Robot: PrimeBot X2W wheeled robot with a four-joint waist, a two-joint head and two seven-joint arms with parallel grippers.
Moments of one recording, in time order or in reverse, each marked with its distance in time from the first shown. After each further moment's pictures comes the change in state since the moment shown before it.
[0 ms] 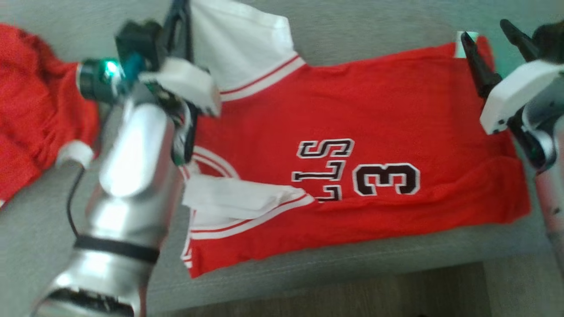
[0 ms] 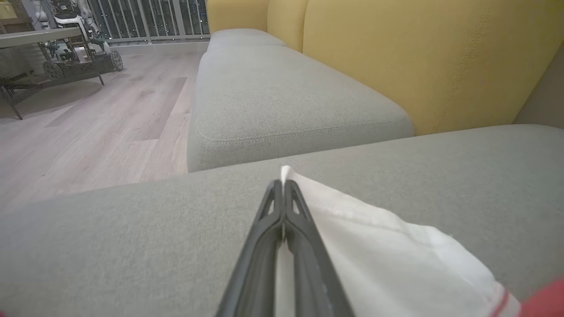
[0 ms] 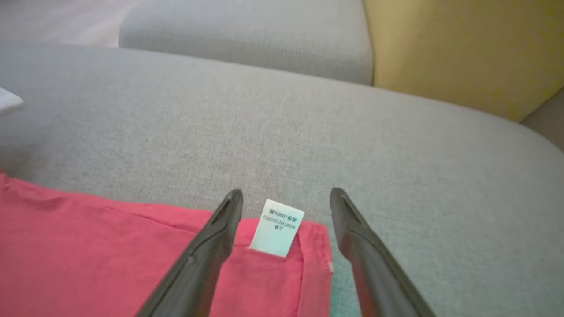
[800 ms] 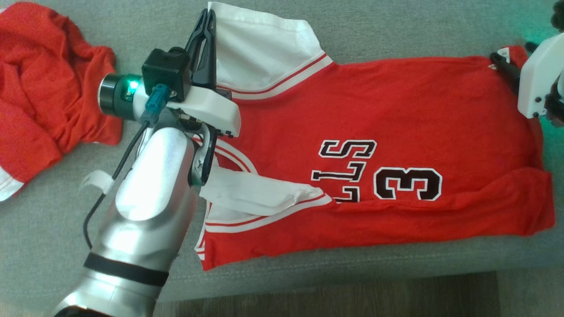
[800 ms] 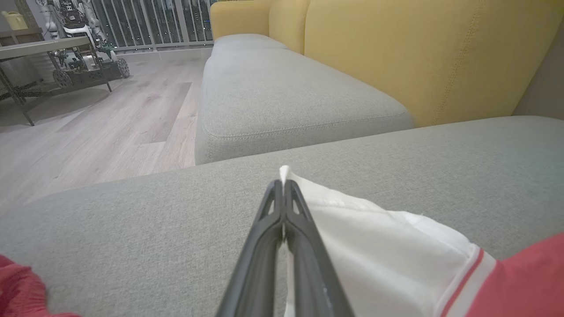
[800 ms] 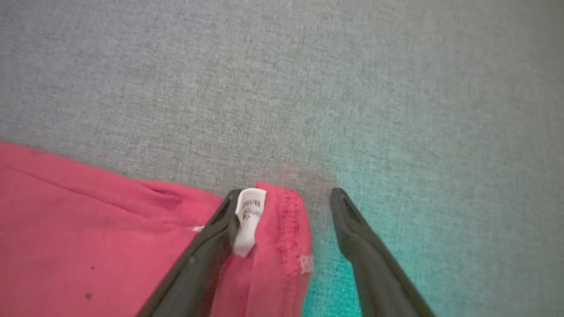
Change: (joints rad) left arm 0.098 -0.001 -0.069 -0.156 0.013 0.034 0.000; right arm -0.238 -0.200 0.305 0.325 0.282 0.000 0.250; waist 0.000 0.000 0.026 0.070
